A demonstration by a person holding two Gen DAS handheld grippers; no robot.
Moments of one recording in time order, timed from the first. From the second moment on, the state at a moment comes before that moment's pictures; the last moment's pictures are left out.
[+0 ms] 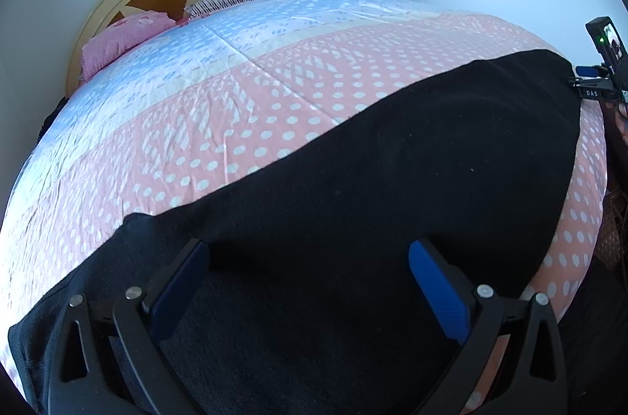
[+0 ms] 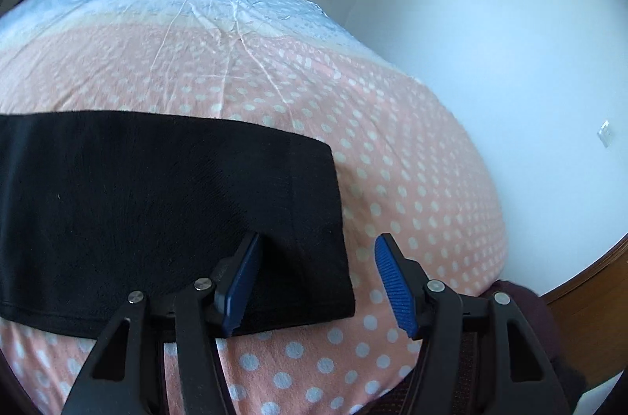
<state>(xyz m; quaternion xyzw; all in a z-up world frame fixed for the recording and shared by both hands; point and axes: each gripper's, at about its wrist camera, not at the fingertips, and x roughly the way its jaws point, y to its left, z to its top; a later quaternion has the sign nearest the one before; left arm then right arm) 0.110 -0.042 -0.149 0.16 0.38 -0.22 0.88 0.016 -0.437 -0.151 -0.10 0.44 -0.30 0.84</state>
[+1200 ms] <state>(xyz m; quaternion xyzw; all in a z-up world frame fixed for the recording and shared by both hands) 0.110 -0.040 -0.149 0.15 0.38 -0.23 0.89 -0.014 -0.438 -0.072 0.01 0.32 -0.25 0.91</state>
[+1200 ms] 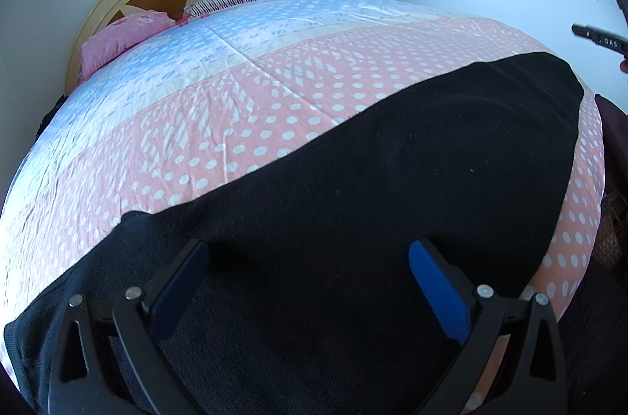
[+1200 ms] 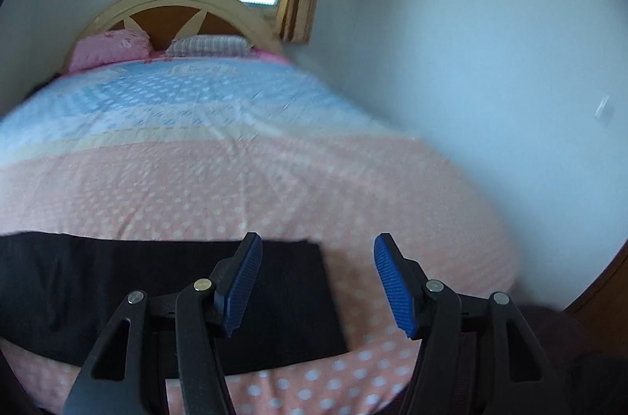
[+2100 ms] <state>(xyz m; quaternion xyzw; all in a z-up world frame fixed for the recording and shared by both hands) 0.110 -0.040 -0.145 0.15 0.37 -0.23 0.89 -0.035 -0.528 -0.153 0.30 0.40 -0.13 0.86</state>
